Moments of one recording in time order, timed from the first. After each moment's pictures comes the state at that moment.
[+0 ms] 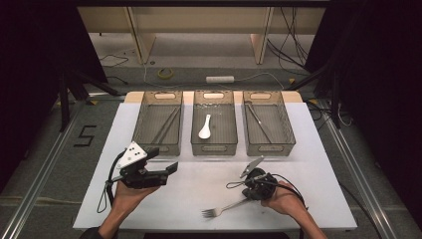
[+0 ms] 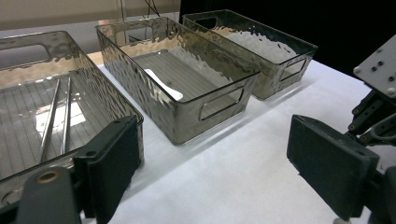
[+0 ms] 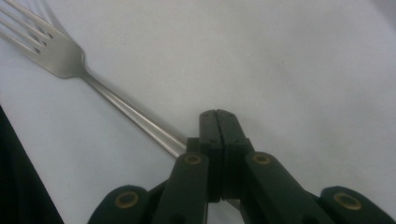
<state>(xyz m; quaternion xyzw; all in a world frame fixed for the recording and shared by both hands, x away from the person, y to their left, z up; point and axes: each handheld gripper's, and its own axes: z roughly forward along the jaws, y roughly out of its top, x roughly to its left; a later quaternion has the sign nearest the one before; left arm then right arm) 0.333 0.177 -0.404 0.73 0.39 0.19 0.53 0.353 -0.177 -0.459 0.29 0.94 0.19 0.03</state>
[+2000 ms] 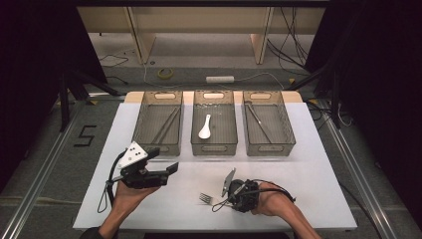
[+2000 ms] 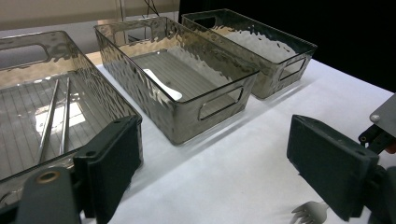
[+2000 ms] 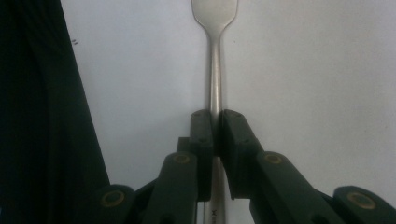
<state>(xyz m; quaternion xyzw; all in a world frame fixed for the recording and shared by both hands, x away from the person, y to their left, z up) 0.333 0.176 -0.405 0.73 0.39 0.19 0.53 0.336 -0.127 -0.457 0.11 0.99 0.10 0.01</state>
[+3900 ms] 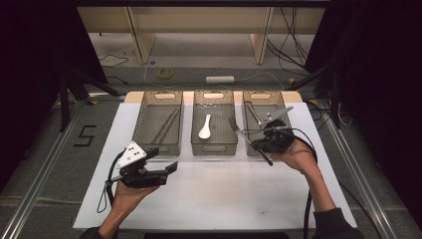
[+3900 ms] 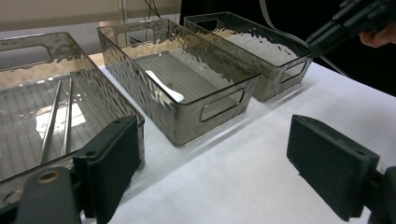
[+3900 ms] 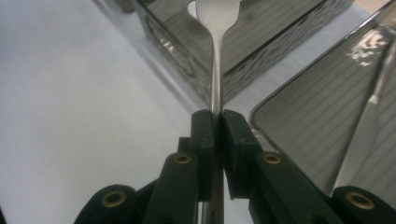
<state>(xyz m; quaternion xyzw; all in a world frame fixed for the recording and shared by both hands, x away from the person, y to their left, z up) 0.333 0.178 -0.404 0.73 0.39 0.19 0.53 0.433 -0.215 -0.363 0.32 0.89 0.30 0.09</state>
